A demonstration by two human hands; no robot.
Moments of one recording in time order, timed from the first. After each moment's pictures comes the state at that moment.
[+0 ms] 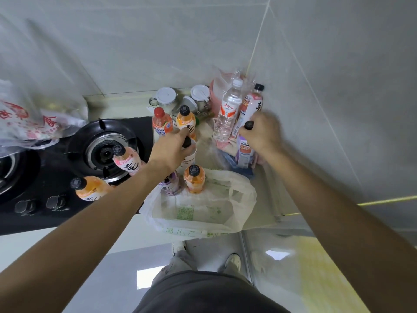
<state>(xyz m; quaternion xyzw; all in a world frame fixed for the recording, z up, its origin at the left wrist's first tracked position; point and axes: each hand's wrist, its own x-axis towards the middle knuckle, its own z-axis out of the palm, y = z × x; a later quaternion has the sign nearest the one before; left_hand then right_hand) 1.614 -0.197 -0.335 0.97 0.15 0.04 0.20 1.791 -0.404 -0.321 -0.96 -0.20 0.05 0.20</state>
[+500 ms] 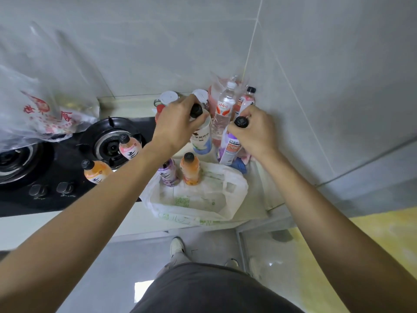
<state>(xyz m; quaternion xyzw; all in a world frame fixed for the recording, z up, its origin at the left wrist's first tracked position) 1.606 -0.251 -0.240 0.94 0.12 0.24 0.21 1.705 -0.443 -0.242 -0.88 -0.23 0.02 0.42</state>
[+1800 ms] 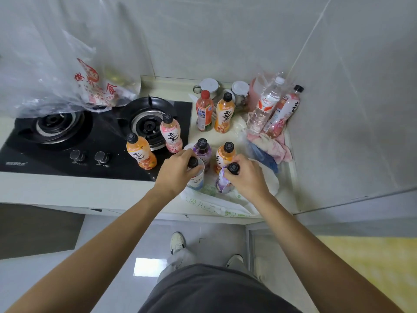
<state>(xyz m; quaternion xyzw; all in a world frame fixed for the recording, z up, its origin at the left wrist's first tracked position) 1.446 -0.234 -0.343 0.91 0.27 0.10 0.30 1.594 -0.408 -0.354 -0.88 -0.32 0.16 0.31</state>
